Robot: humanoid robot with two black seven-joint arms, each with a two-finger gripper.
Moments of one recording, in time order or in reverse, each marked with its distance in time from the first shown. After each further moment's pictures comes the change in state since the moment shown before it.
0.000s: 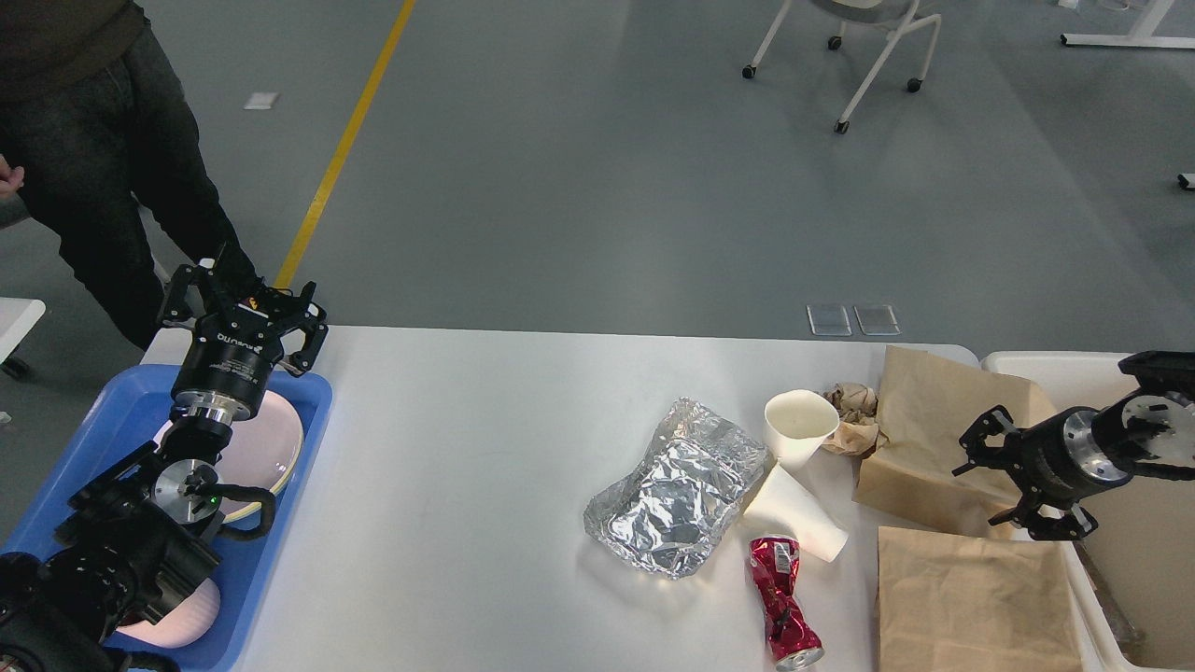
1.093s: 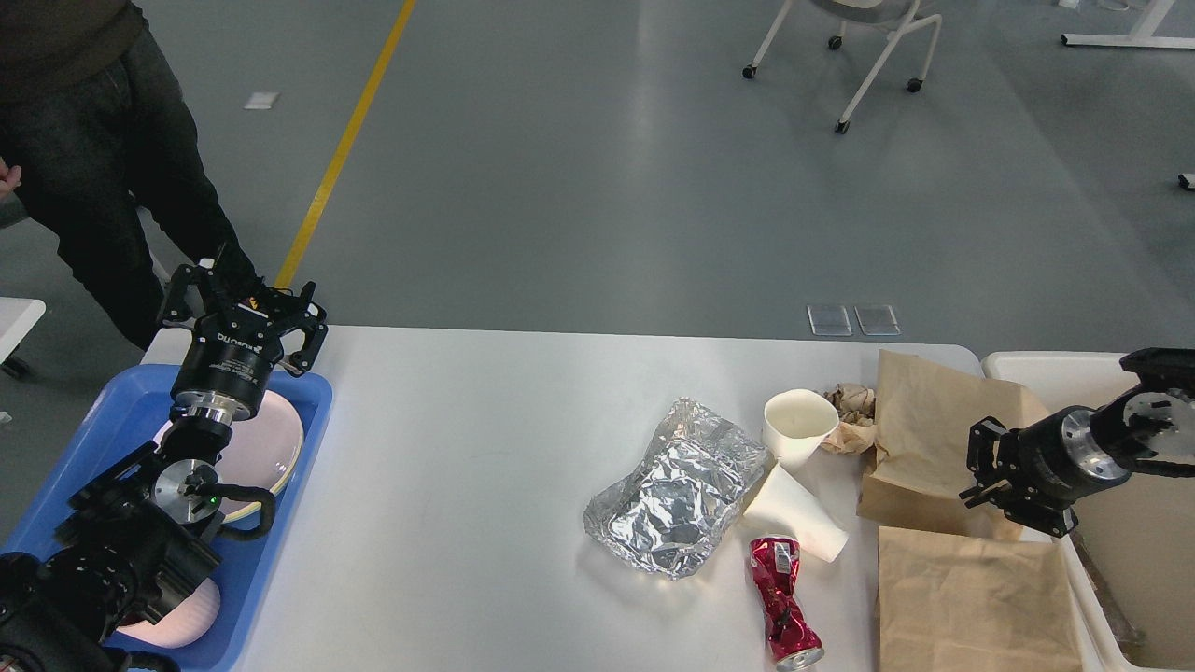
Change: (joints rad) left arm 0.000 0.000 0.000 0.000 0.000 0.000 -0.001; right arm 0.010 -0.001 0.000 0.001 -0.012 0.037 -0.001
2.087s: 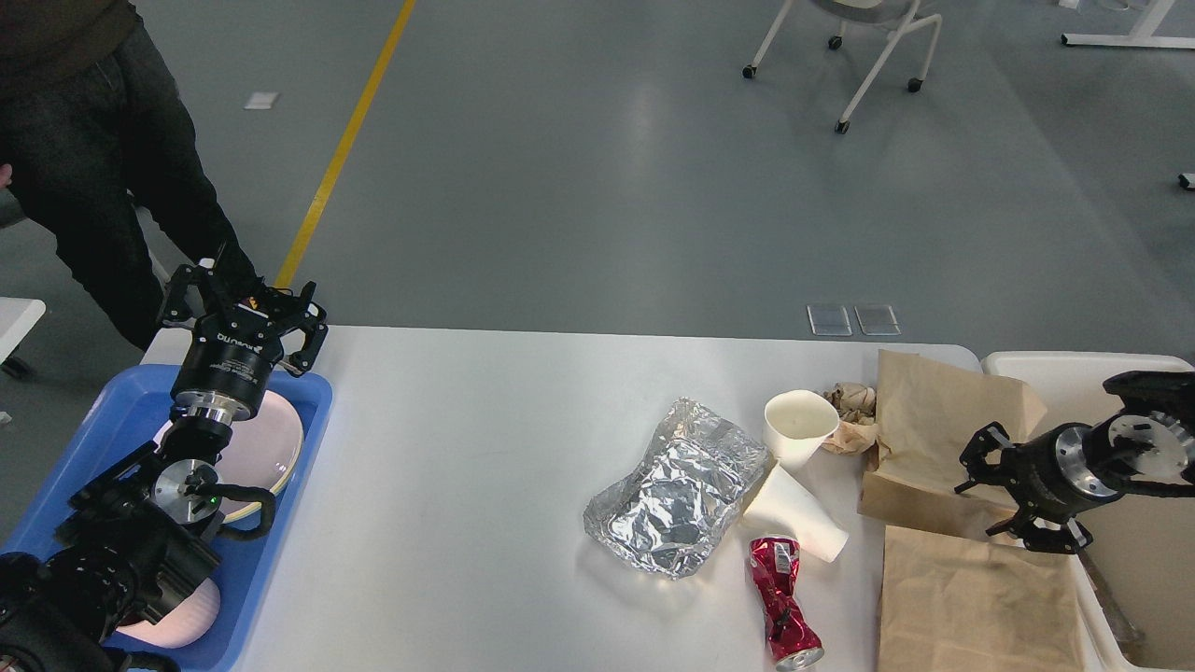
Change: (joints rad) left arm 0.000 0.000 0.000 0.000 0.000 0.000 0.000; right arm -0.053 0.008 0.041 0.001 -0.034 -0.098 0.002
